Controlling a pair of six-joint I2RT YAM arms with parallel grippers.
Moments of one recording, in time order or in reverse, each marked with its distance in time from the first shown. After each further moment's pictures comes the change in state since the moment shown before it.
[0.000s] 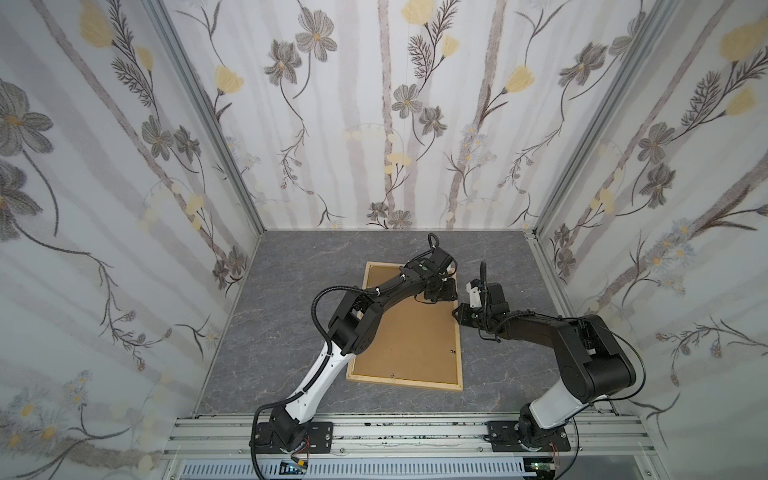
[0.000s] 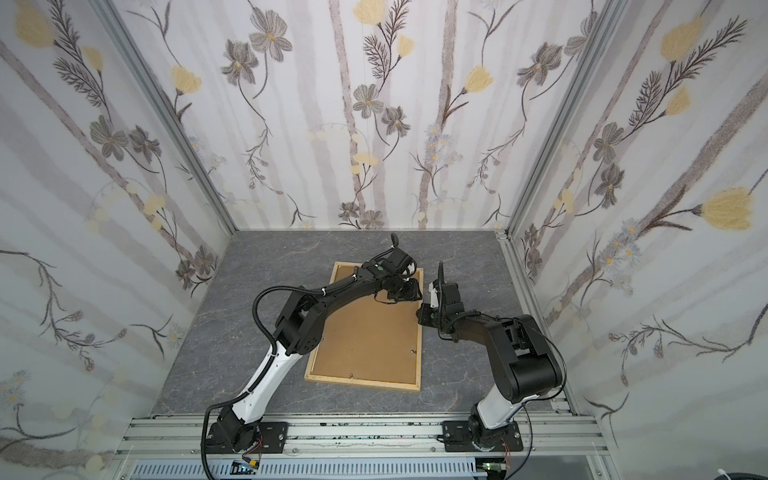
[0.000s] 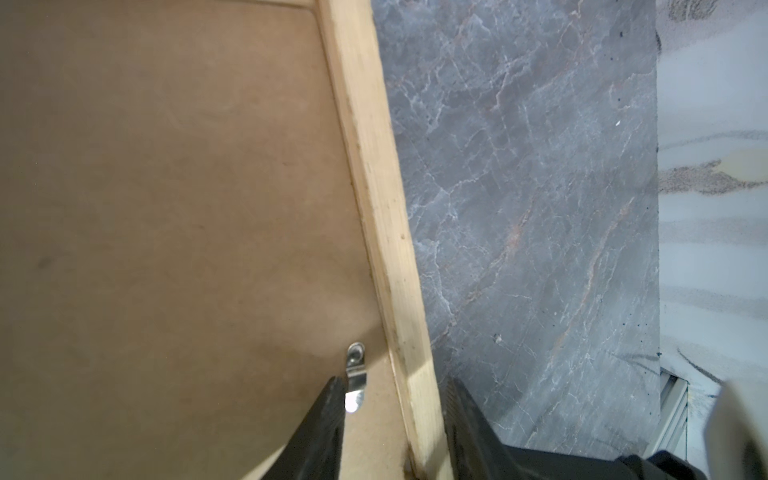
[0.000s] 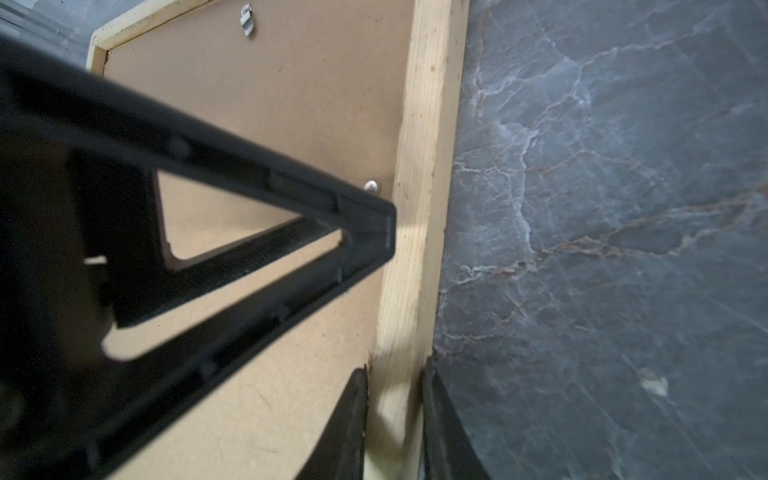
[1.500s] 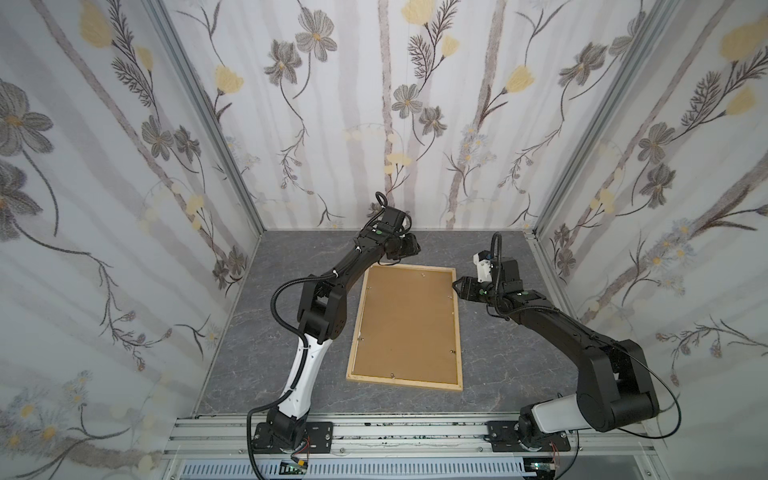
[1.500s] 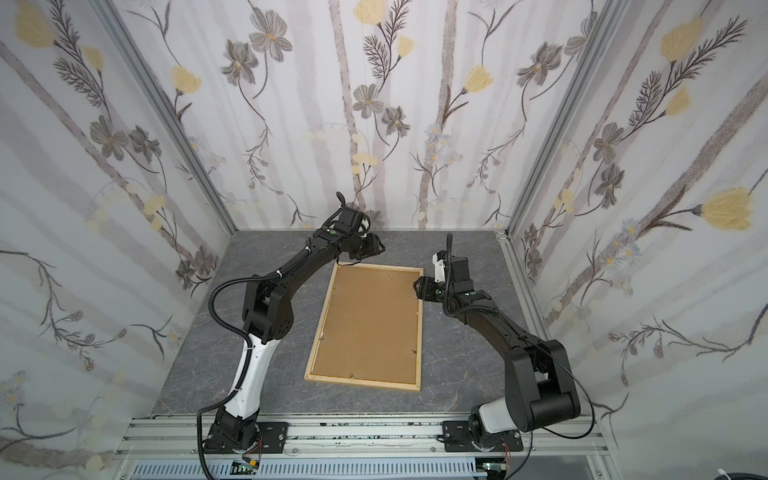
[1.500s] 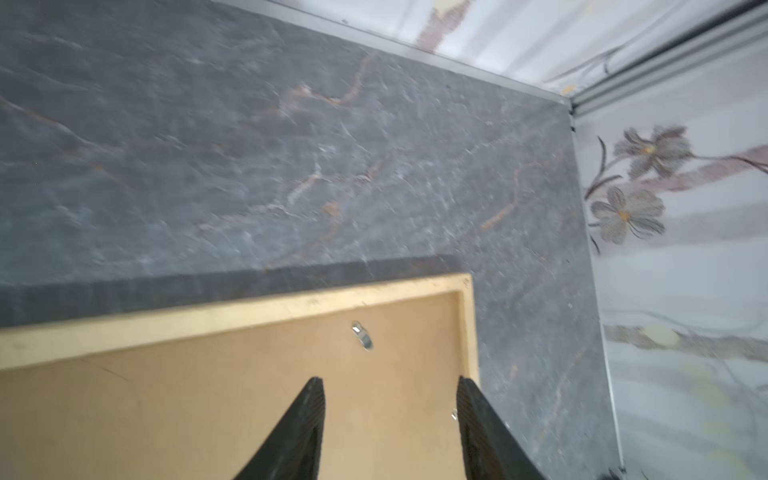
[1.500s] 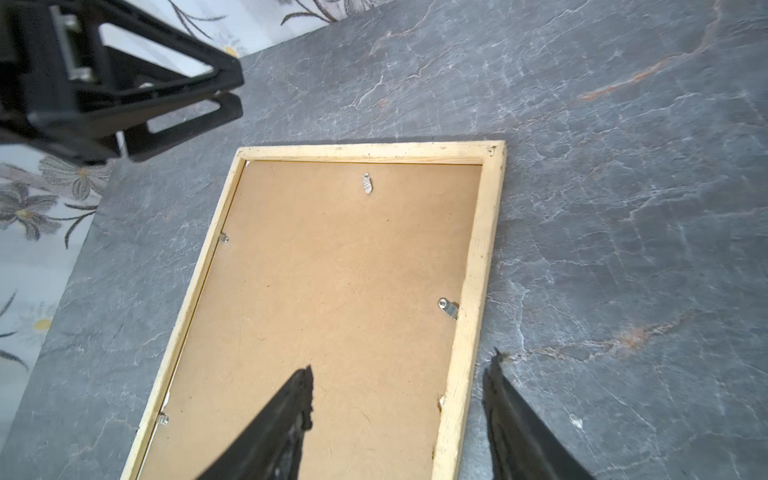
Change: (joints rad) left arm 0.314 -0.078 0.145 -0.070 -0.059 0.058; right arm -0.024 -0.151 0.246 -0.245 -0.027 -0.087
